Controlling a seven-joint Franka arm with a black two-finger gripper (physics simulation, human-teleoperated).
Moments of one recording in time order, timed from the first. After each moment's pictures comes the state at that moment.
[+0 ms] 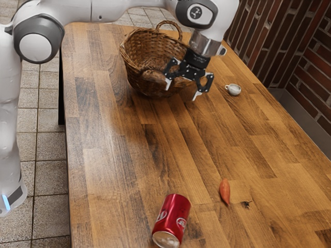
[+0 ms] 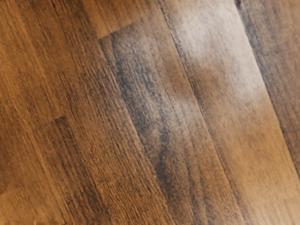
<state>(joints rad) 0.04 0.12 -0.07 -1.38 -0.08 1.31 -1.28</state>
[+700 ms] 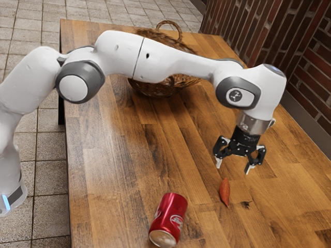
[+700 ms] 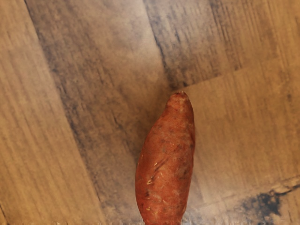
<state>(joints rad) -0.17 0.59 -0.22 -1.08 -0.04 1.66 -1.60</state>
